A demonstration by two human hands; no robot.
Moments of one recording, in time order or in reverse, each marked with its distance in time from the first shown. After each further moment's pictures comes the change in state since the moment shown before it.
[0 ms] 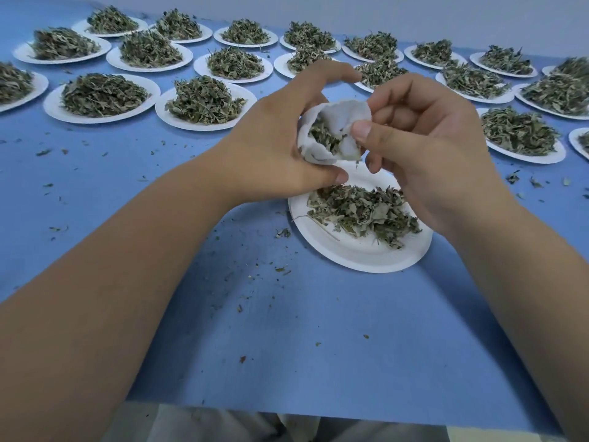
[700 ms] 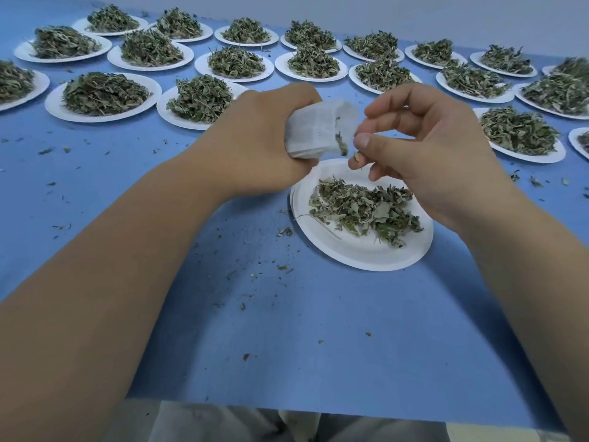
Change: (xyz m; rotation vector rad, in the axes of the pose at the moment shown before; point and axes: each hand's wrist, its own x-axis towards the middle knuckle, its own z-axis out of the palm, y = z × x) left_hand -0.001 -0.013 -0.009 0.293 0.051 -0.098; right_hand 0.001 0.007 -0.012 -0.150 0.018 0.092
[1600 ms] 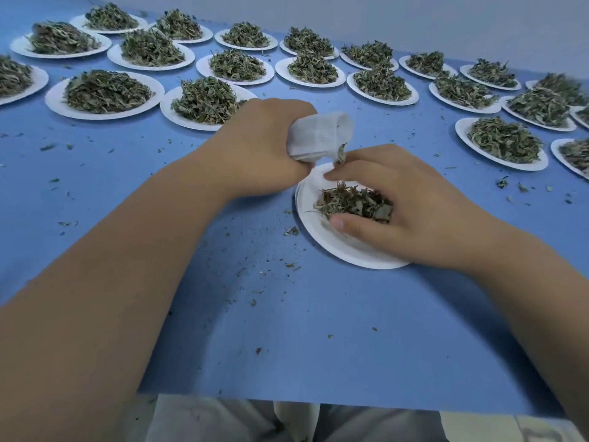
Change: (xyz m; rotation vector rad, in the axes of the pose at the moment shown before) left_hand 0.000 -0.007 -0.002 0.024 -0.061 -0.030; right_hand -0.028 0.006 0.000 -0.956 -0.378 -0.323
